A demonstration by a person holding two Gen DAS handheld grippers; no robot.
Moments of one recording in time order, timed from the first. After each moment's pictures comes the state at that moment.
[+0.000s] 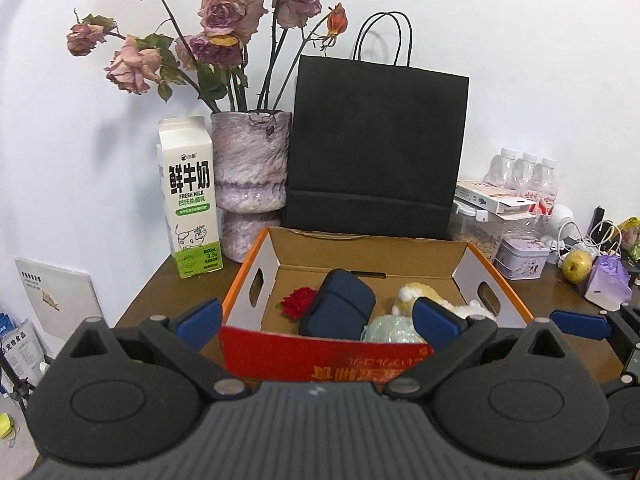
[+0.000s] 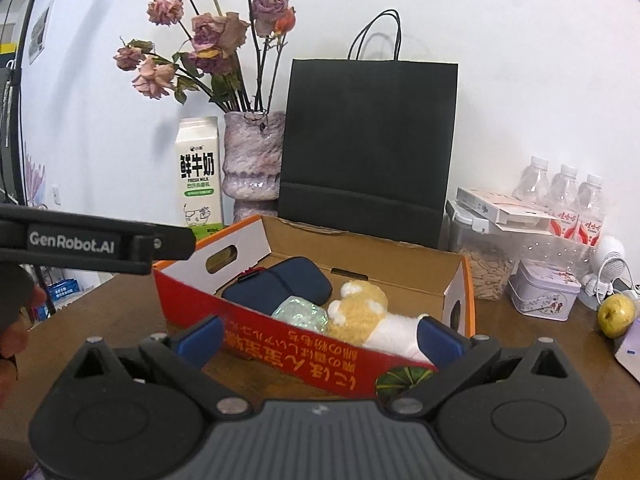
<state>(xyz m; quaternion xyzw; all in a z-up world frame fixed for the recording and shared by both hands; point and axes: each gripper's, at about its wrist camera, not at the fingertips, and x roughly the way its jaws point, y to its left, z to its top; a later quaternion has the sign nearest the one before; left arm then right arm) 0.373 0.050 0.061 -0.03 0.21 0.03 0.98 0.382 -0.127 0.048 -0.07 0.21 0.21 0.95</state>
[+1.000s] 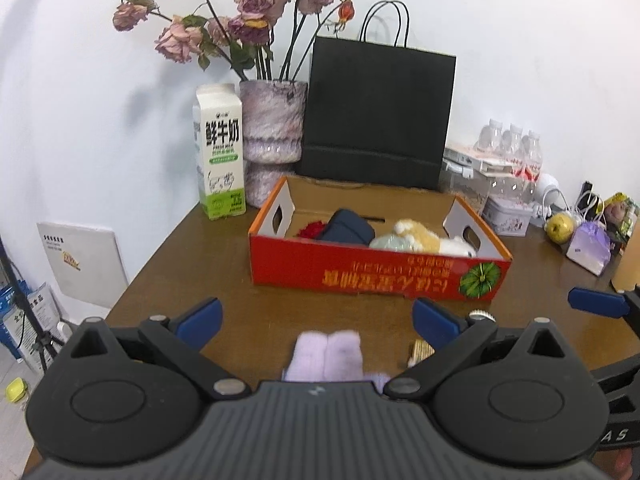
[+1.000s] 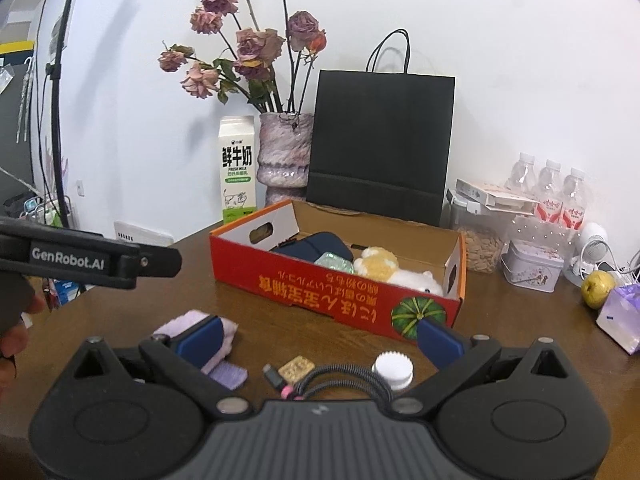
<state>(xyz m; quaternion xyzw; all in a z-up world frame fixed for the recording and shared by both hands) 0.272 0.047 0.047 -0.04 0.25 0.04 0.97 0.278 -0.149 0.048 -0.07 0.21 0.22 0.95</state>
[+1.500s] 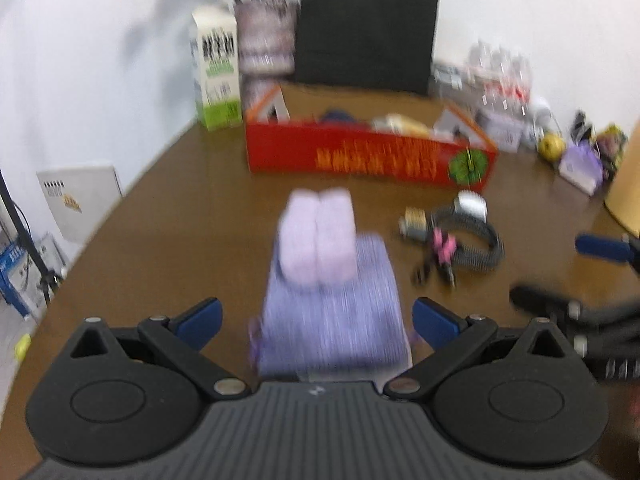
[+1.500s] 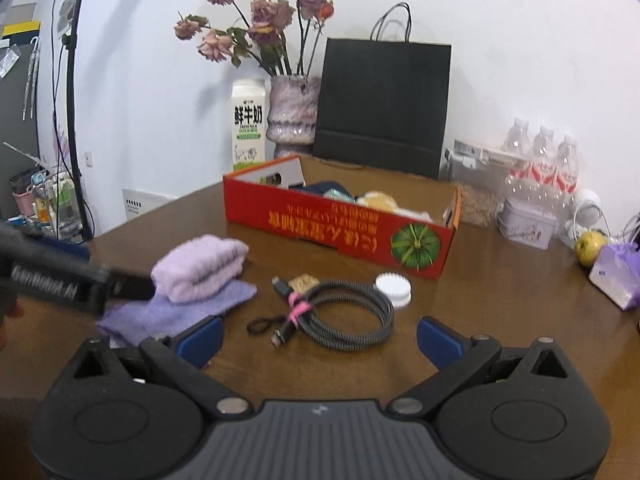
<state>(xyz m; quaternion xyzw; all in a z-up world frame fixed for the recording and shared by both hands) 0.221 0.030 -0.008 -0.03 0.35 0.03 0.94 0.234 -0.173 0.010 -0.08 0.24 0.23 0.94</state>
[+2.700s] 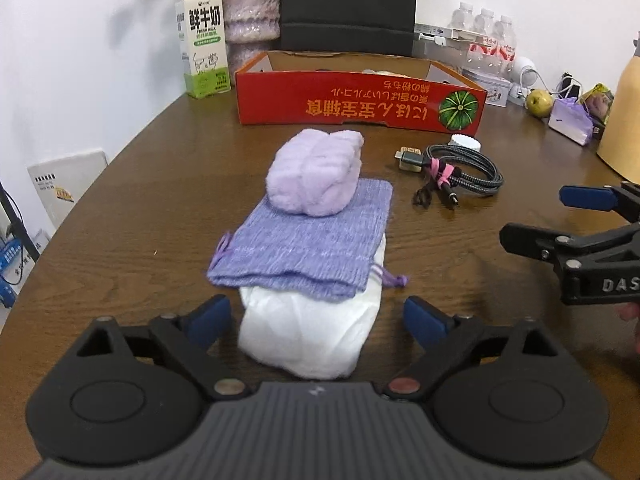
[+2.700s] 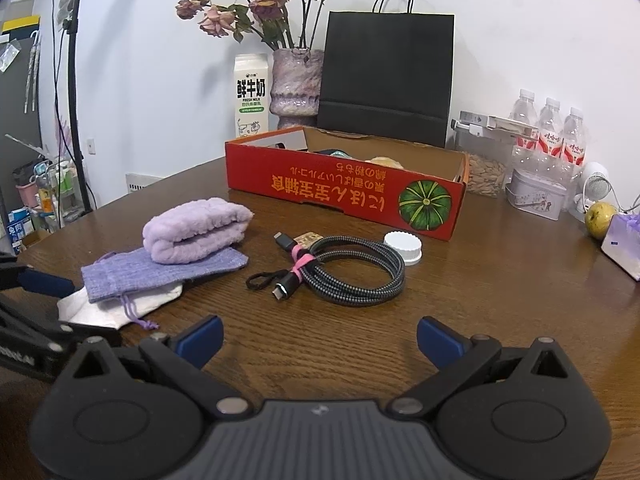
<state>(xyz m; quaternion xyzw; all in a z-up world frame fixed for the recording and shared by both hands) 0.201 0.031 -0.046 0.00 0.36 0.02 0.93 0.235 -0.176 -0.025 -0.08 0.26 0.23 0.93</state>
